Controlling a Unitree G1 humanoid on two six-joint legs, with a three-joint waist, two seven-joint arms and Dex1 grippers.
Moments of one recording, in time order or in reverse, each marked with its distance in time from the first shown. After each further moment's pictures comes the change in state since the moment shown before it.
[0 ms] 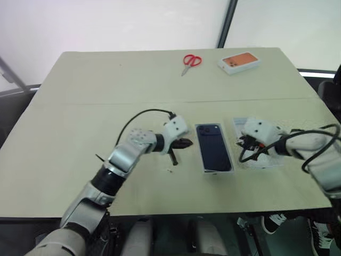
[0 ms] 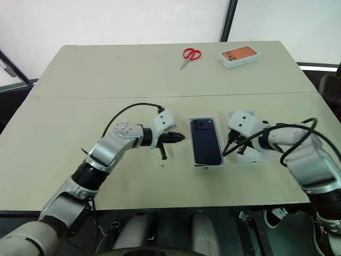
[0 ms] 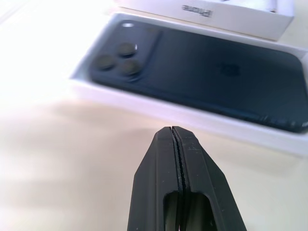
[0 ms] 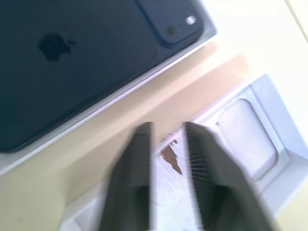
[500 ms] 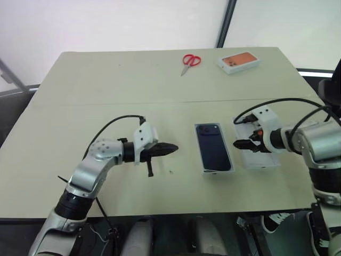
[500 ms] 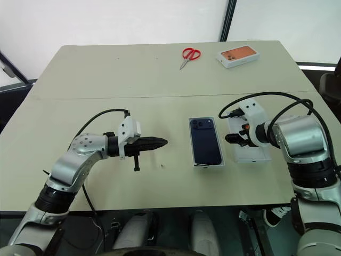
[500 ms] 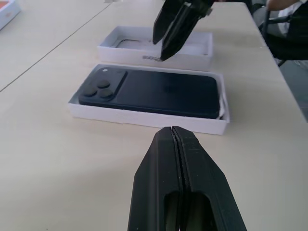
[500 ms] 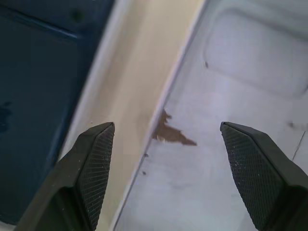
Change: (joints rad) left arm 0.238 0.128 0.157 -0.207 -0.167 -0.215 -0.171; right arm -0.274 0.219 0.005 0.171 0.096 0.743 -0.261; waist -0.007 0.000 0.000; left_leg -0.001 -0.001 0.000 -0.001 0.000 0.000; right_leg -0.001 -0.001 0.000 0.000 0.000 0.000
